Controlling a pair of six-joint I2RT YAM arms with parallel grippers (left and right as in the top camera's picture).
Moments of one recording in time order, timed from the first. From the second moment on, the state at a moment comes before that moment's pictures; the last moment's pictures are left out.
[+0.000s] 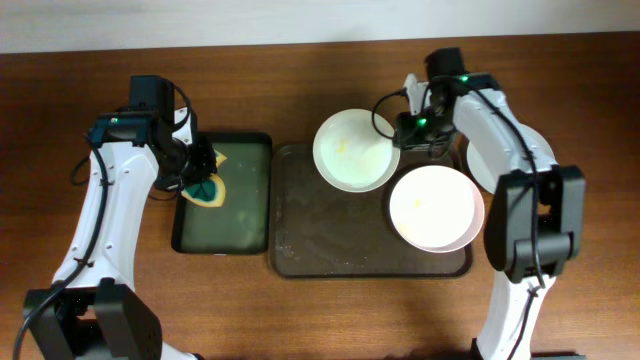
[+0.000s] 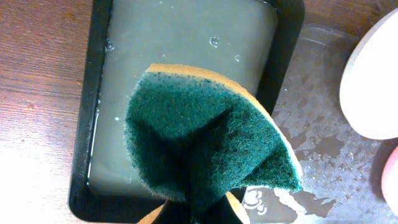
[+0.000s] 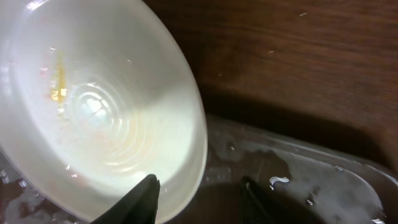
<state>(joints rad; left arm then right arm) 0.01 1.69 1.48 -1.12 0.16 -0.22 0.11 2.14 1.71 -0.91 -0.26 -0.04</state>
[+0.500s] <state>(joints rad) 0.01 1.69 1.48 -1.11 0.15 -0.22 0.11 2.19 1.70 -0.91 -0.28 -0.01</state>
